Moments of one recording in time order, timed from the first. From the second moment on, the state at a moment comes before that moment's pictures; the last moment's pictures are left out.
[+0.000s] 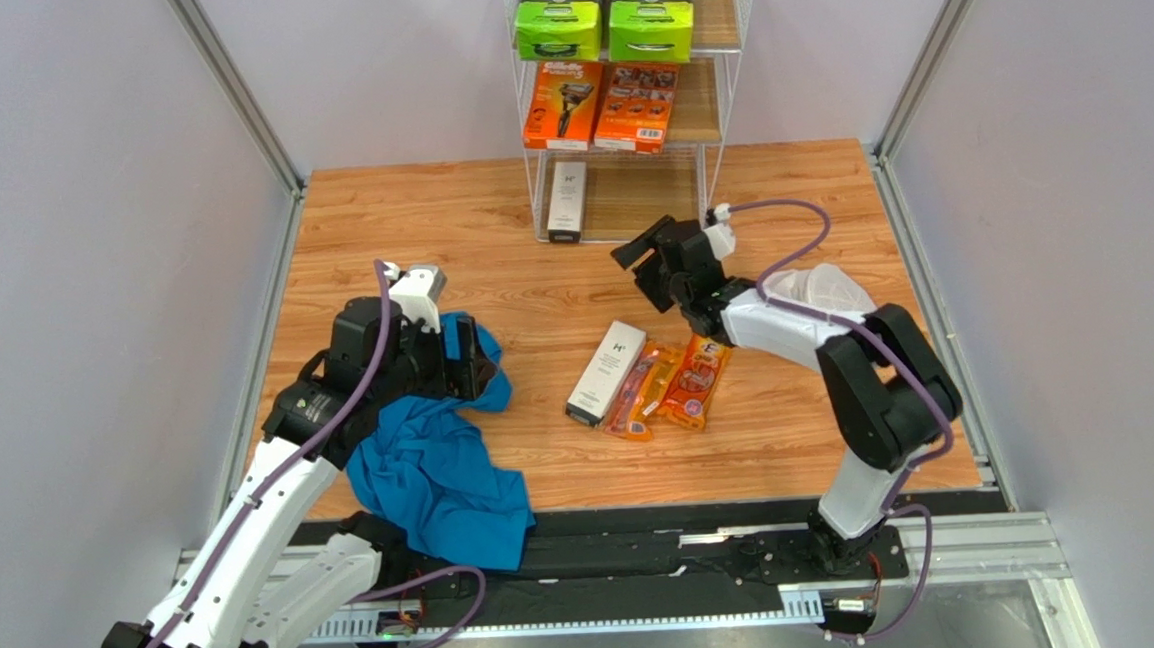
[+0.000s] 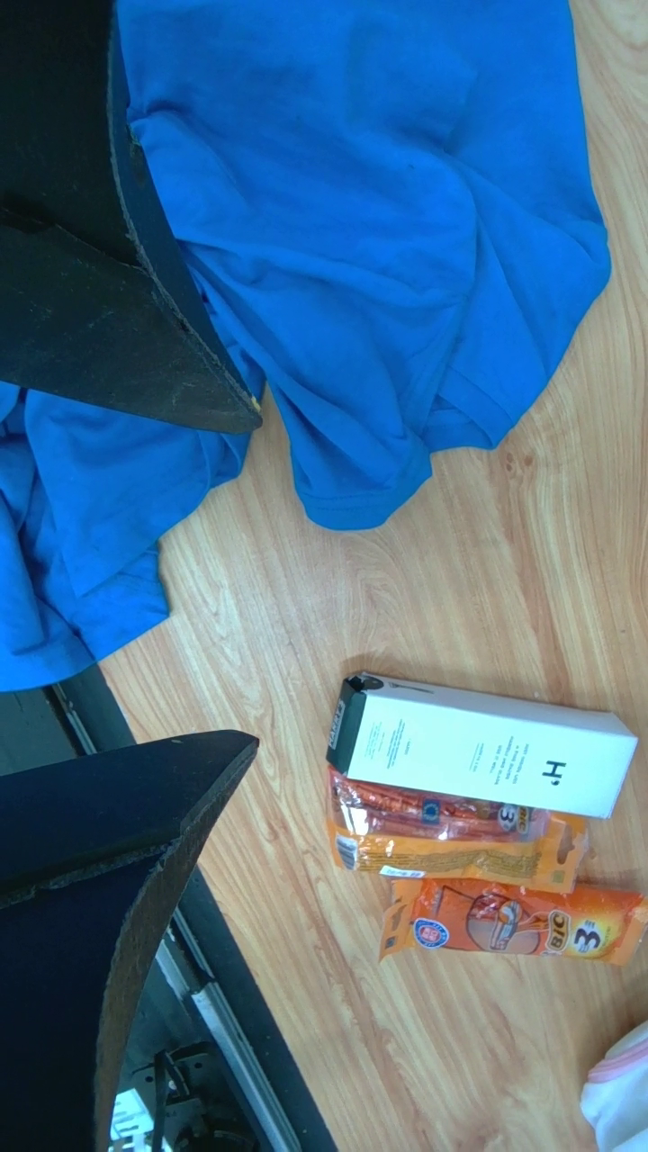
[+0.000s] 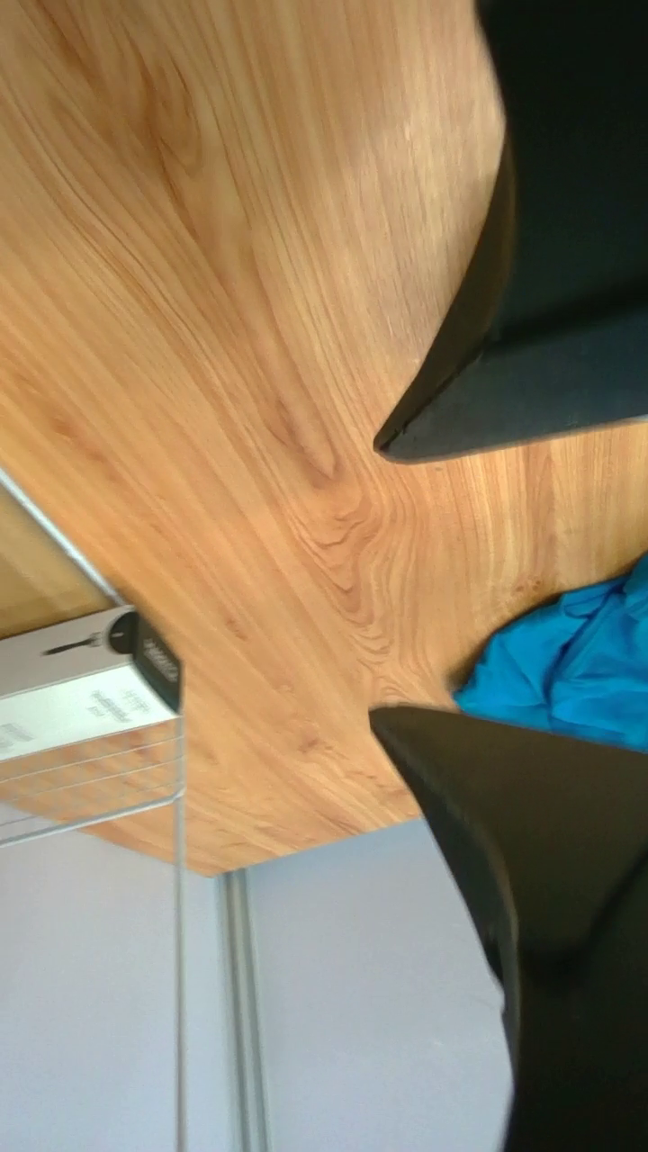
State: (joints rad) left arm -0.43 0.83 0.88 -0.68 0.11 -0.28; right arm 0.51 1.73 1.02 0.18 0.17 1.27
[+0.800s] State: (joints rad) left arm -0.43 0.82 0.88 -0.68 0.13 -0.27; right arm 0.29 1.78 1.13 -0.08 0.44 0.93
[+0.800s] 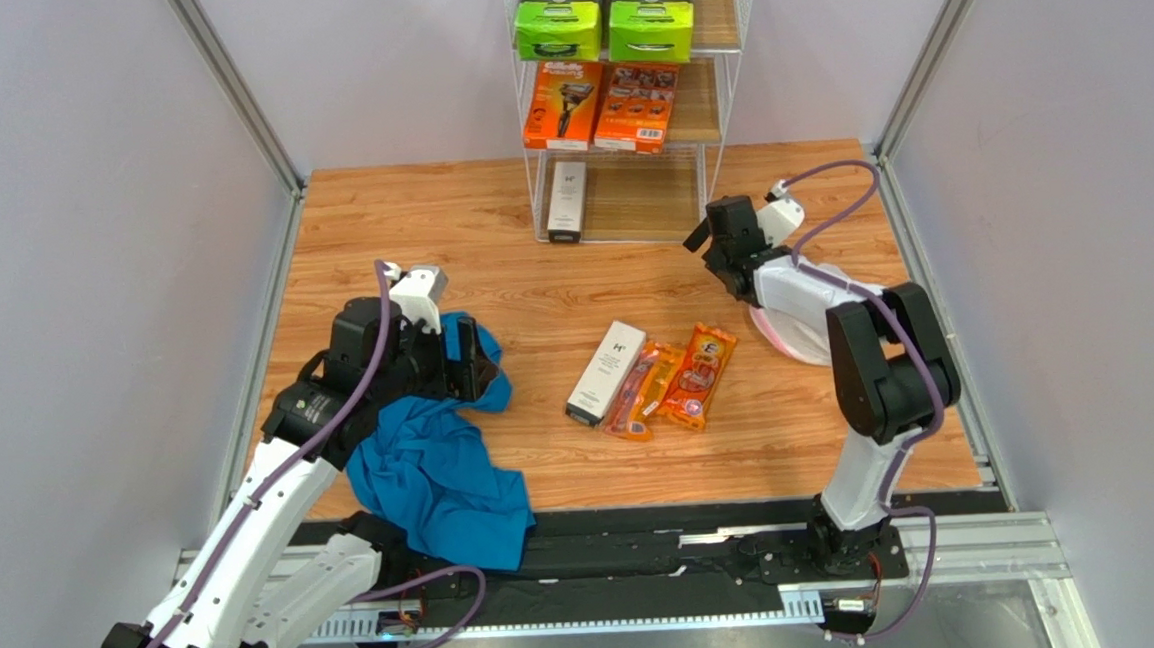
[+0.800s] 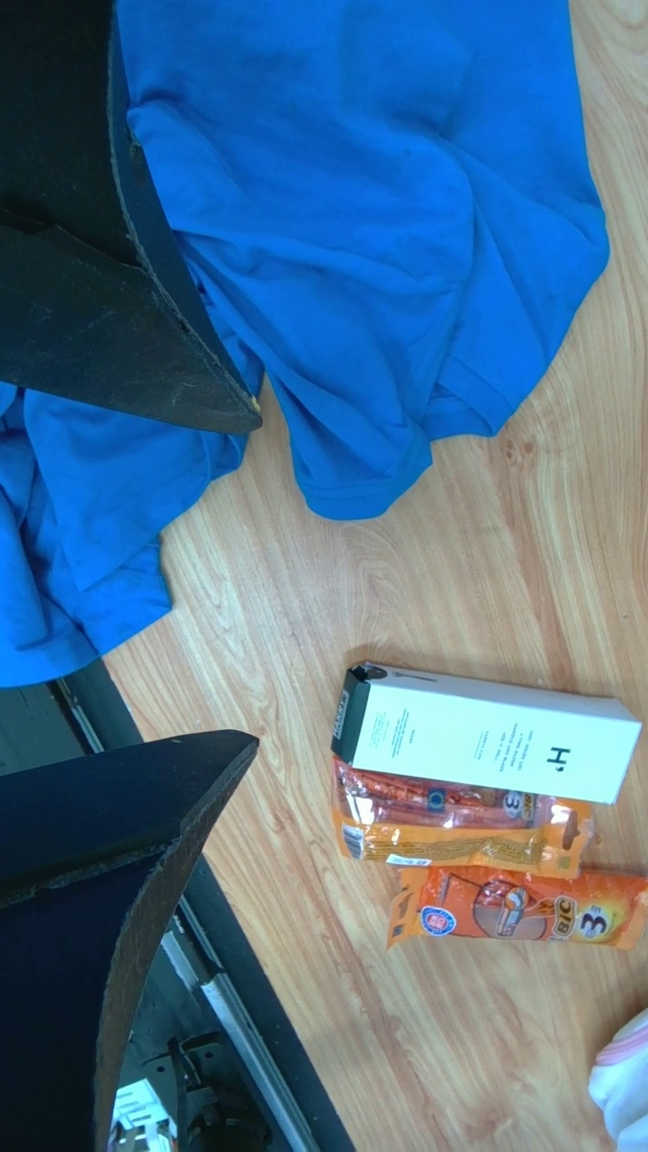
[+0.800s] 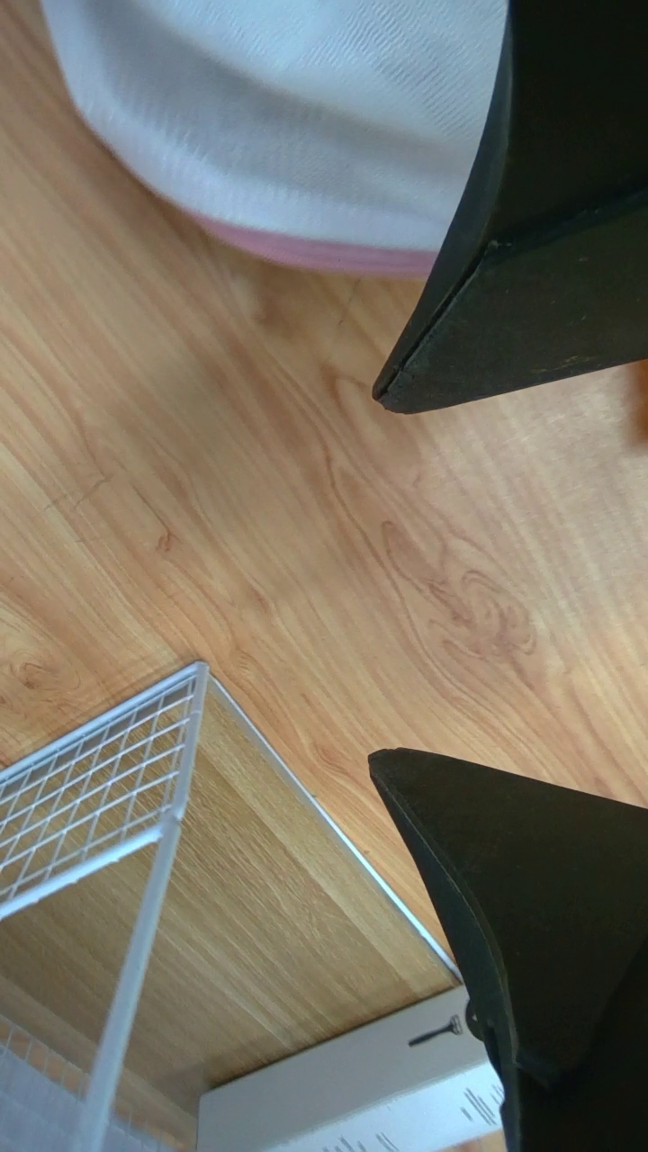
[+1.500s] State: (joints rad) left arm -0.43 0.84 0.88 -0.68 0.15 -0.27; right arm 0.15 2.06 1.37 -0.07 0.26 0.99
